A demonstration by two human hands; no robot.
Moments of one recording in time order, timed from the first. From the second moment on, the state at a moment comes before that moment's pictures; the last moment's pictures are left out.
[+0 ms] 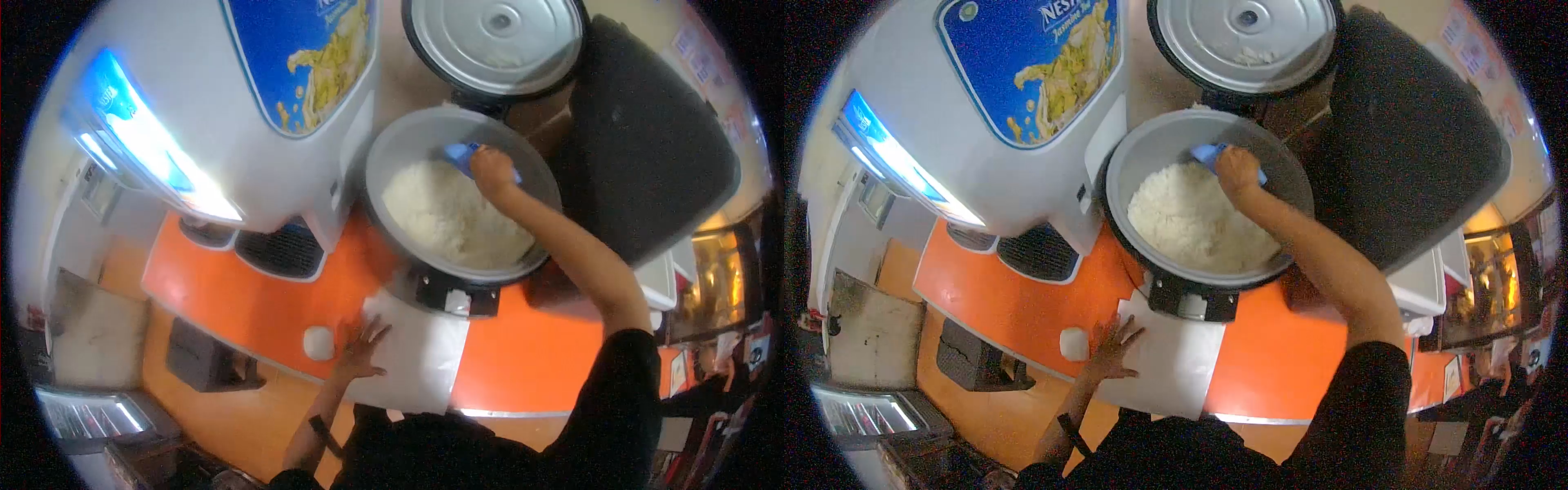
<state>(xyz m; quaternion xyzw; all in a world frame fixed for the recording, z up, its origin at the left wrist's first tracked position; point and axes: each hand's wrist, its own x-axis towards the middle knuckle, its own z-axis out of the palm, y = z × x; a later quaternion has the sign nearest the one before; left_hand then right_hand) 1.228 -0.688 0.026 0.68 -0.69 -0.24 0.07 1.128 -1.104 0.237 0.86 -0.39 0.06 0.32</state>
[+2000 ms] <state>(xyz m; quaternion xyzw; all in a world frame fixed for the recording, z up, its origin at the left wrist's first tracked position) 1.122 -0.792 0.185 0.61 -0.41 -0.11 0.67 1.119 -1.043 0.278 0.97 -0.13 -0.20 0.02</state>
